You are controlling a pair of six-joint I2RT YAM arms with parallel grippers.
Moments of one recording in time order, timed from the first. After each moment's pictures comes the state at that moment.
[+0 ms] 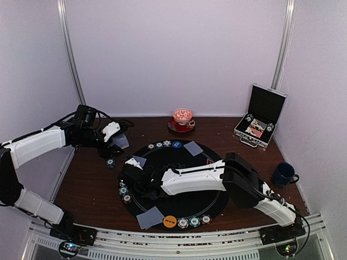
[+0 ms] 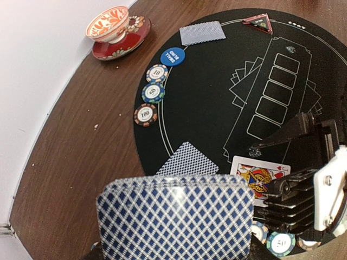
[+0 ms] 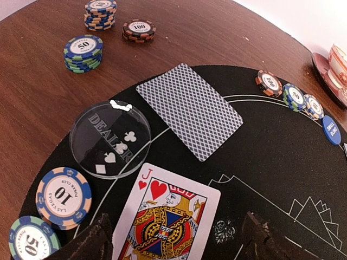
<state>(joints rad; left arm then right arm) -0.33 1.35 0.98 -0.46 0.39 0.71 1.27 2.51 2.01 -0.33 0.69 0.36</state>
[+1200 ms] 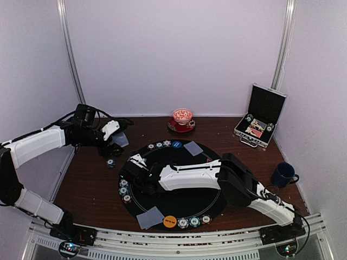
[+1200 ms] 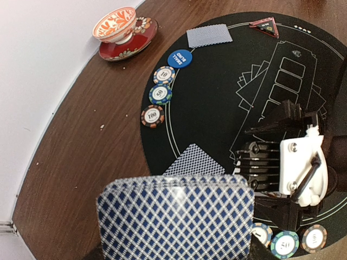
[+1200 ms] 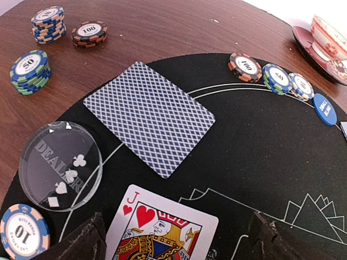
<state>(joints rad) -0.32 1.35 0.99 -0.44 0.39 0.70 1.22 2.59 2.14 -0.45 0.73 0.50</state>
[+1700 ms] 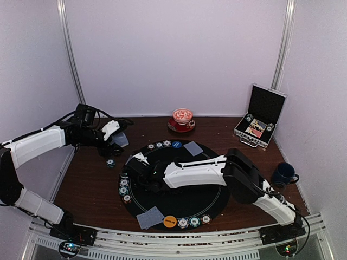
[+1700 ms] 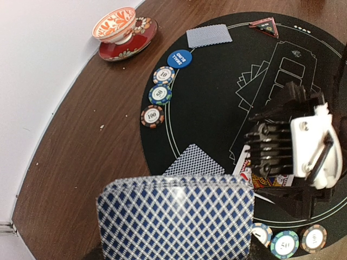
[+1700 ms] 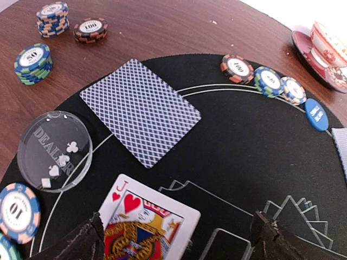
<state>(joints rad) -0.32 1.35 0.99 -0.44 0.39 0.70 1.21 2.52 2.04 -0.42 0.70 0.45</state>
